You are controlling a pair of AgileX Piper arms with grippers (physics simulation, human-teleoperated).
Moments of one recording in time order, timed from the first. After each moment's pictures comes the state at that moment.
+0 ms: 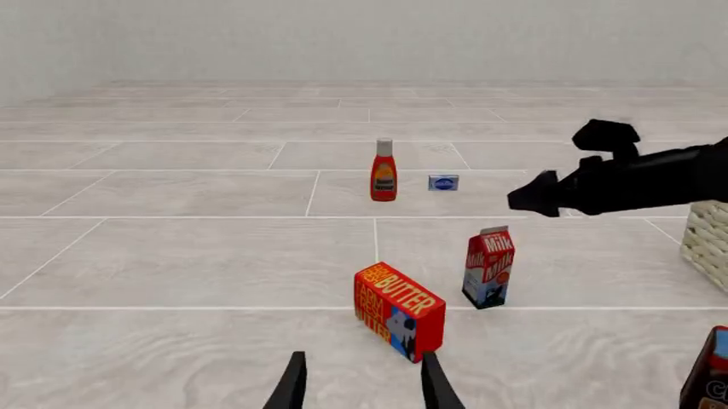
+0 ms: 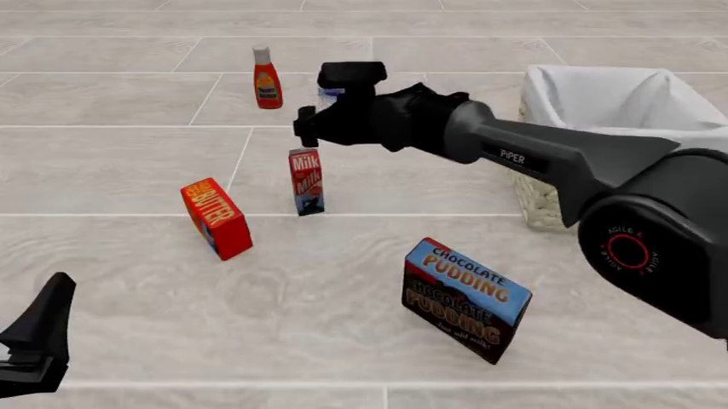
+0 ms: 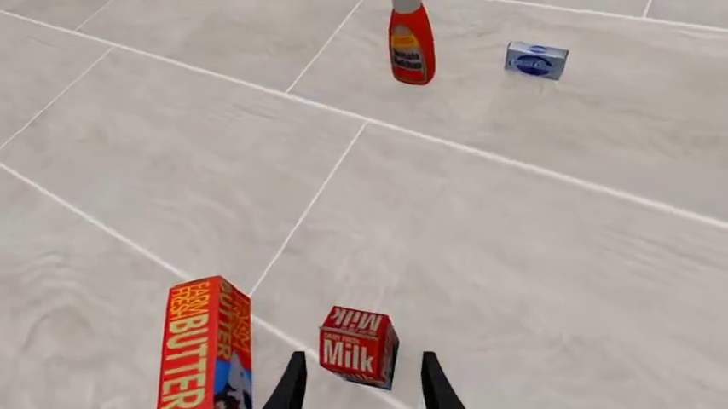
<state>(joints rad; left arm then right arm) 0.00 0.01 0.00 0.00 0.00 0.62 2.17 -1.82 0.24 0.21</state>
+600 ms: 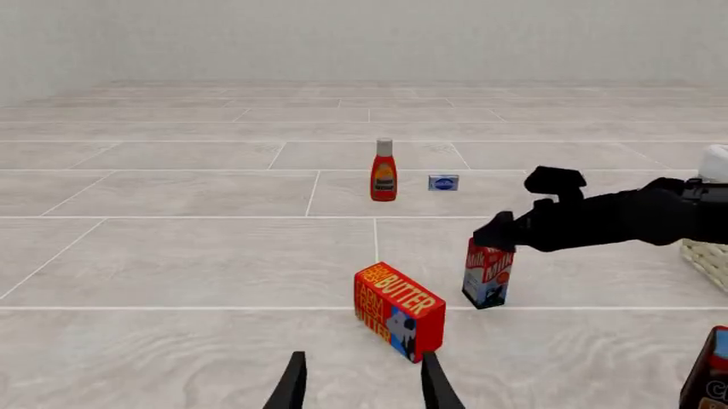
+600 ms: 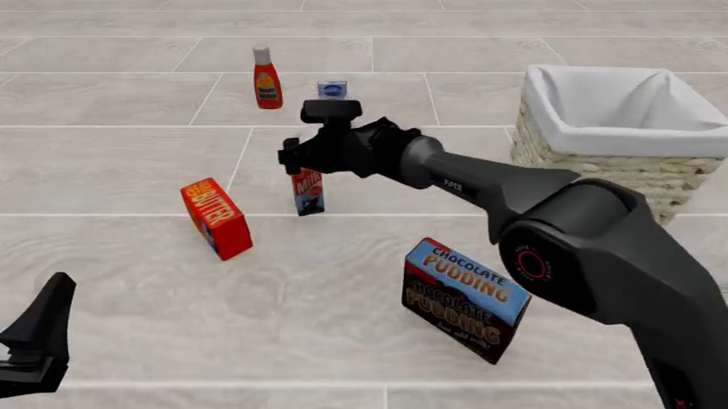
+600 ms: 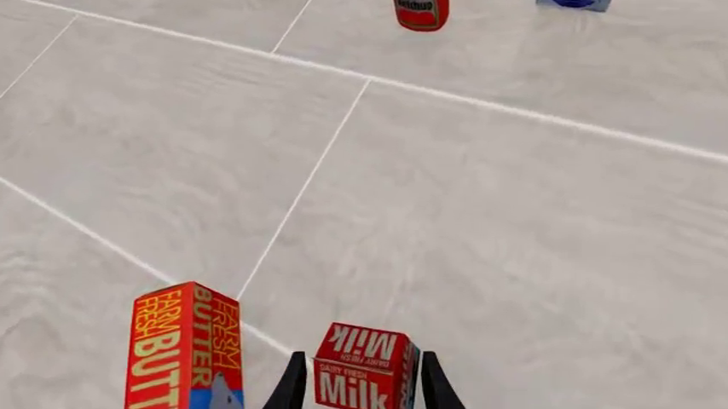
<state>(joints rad) 0.00 0.01 0.00 0.00 0.00 0.64 2.41 -2.04 0.29 0.28</state>
